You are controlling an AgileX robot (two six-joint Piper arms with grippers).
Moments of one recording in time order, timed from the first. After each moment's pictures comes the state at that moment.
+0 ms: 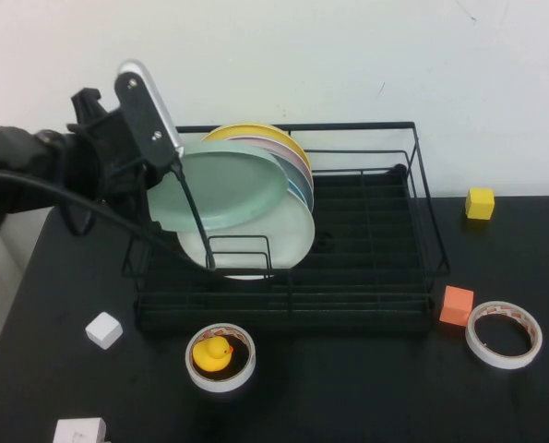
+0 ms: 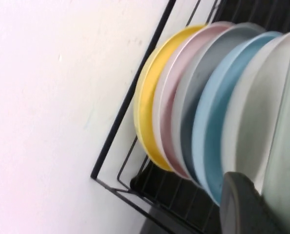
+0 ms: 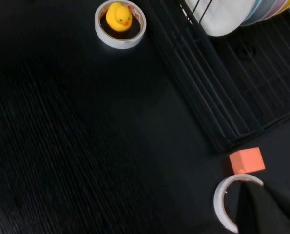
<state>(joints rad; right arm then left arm) 0.11 1.02 -0.98 0.51 1.08 -1.15 -0.20 1.63 -1.15 -1.09 0.30 2.04</state>
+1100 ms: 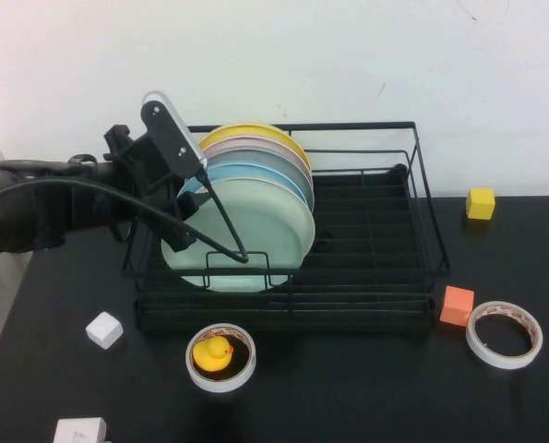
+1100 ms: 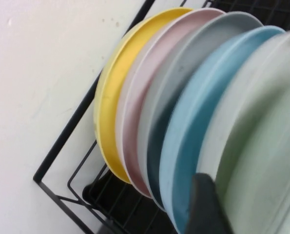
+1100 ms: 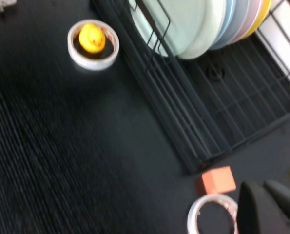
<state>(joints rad) 0.11 1.02 -0.98 0.55 0.99 -1.18 -0.23 1.80 -1.16 -1.59 0.28 2.38</state>
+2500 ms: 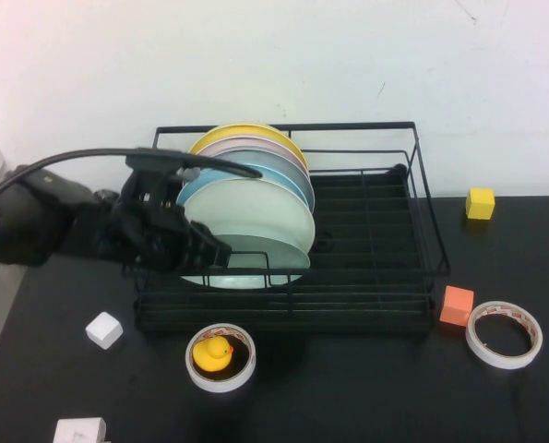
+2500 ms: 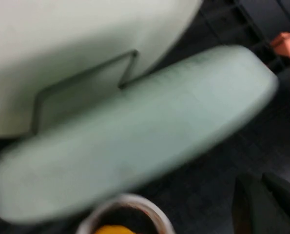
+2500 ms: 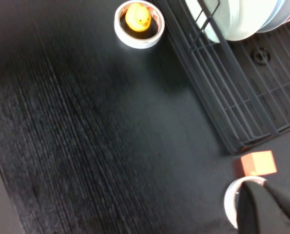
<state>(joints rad) 0.11 0.97 -0.98 0.52 1.15 -1.17 -0.23 1.80 -1.12 -1.11 0.58 1.11</state>
